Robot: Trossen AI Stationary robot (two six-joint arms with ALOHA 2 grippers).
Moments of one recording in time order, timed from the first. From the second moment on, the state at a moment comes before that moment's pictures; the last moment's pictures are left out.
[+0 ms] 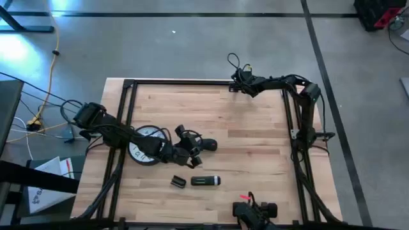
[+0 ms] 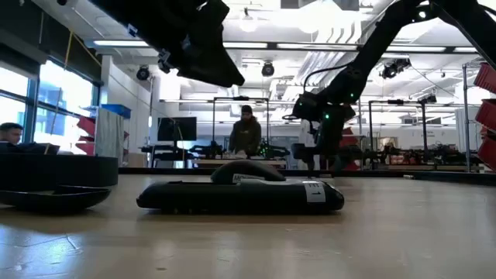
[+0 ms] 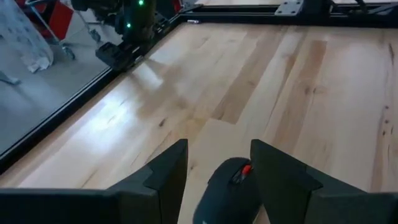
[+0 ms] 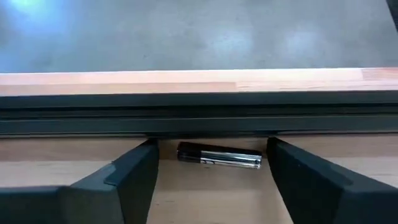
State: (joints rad) left arm -0.35 1.62 0.91 0.07 -0.85 -0.31; right arm -0.76 2.00 1.13 -0.22 0.47 0.71
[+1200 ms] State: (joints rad) left arm -0.39 1.62 0.91 0.07 -0.85 -0.25; right arm -0.62 1.96 1.13 -0.42 0.52 0.78
